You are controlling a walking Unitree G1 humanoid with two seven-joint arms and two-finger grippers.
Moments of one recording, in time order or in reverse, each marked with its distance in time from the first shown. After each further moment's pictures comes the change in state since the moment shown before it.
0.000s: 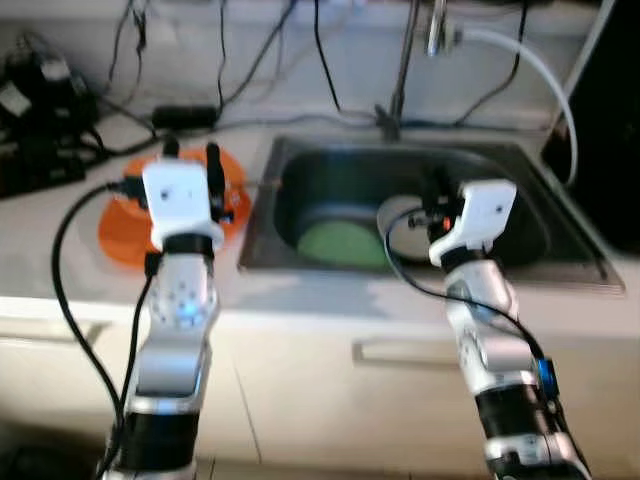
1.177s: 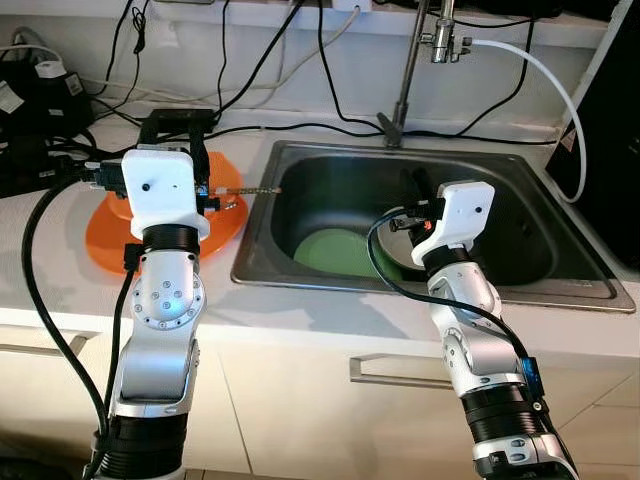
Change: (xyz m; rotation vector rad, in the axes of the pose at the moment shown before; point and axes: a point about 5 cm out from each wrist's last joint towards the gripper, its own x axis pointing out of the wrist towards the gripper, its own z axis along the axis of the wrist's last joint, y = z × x) left arm -0.003 0.011 0.014 0.064 -0.069 0.010; right arm 0.000 0.013 -0.002 0.021 0.007 0.039
